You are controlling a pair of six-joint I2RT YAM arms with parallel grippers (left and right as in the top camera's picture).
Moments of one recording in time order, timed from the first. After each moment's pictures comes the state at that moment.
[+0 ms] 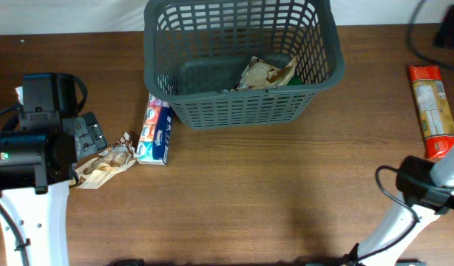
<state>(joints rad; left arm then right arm) 0.06 1.30 1.70 -1.50 -0.44 -0.29 -0.38 2.13 2.98 -1.69 0.12 0.05</state>
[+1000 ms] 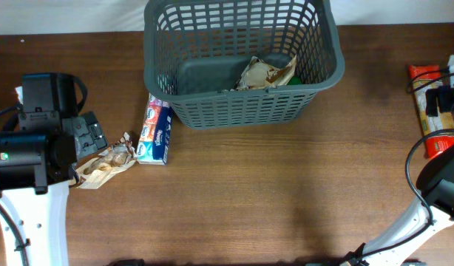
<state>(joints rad) 0.06 1.30 1.70 -1.49 -0.44 -0.29 -0.58 2.17 2.02 -1.15 0.20 -0.54</state>
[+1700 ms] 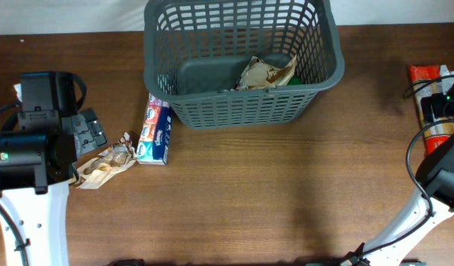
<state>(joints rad) 0.06 1.30 1.70 -1.47 -0.44 -0.29 -0.58 2.27 2.01 -1.09 0.27 -0.55</state>
